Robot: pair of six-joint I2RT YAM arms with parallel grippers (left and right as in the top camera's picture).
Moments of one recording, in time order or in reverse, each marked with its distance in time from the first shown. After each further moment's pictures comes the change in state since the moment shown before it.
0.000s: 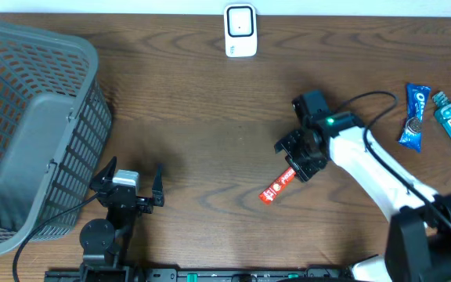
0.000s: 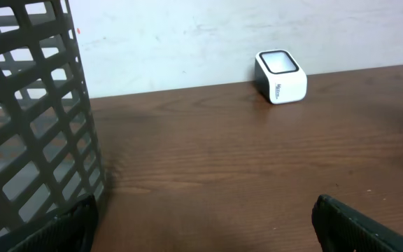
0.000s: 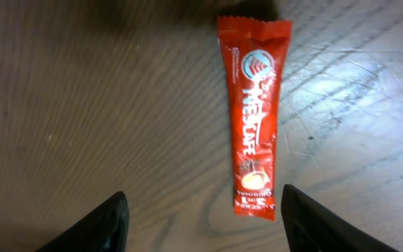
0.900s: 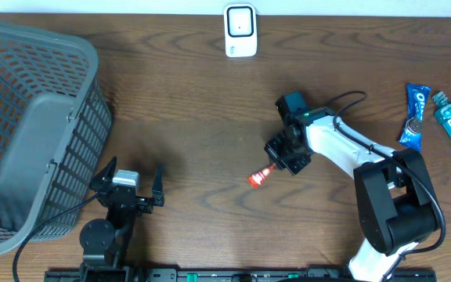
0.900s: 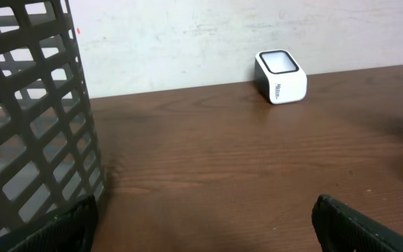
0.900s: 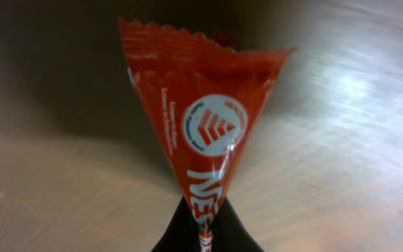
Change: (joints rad) left arm 0.000 0.000 0.000 0.000 0.000 0.000; right arm 0.027 0.224 0.031 0.152 -0.033 -0.028
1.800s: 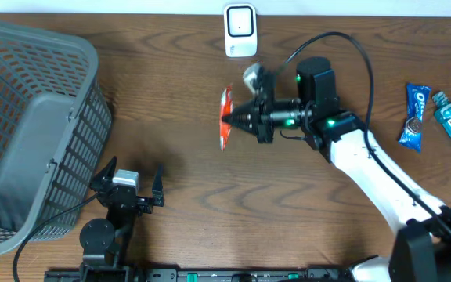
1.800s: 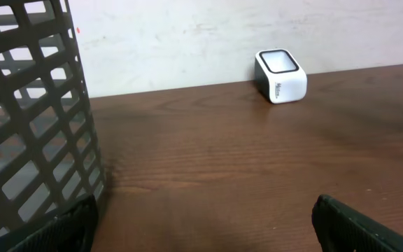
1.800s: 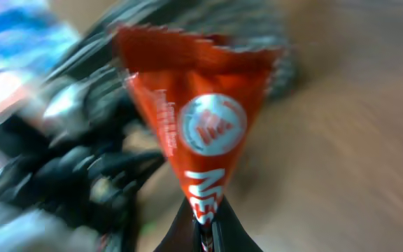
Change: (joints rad) left arm 0.000 0.002 0.000 0.000 0.000 0.000; right arm 0.000 -0.288 -0.018 0.652 -0.876 -1.241
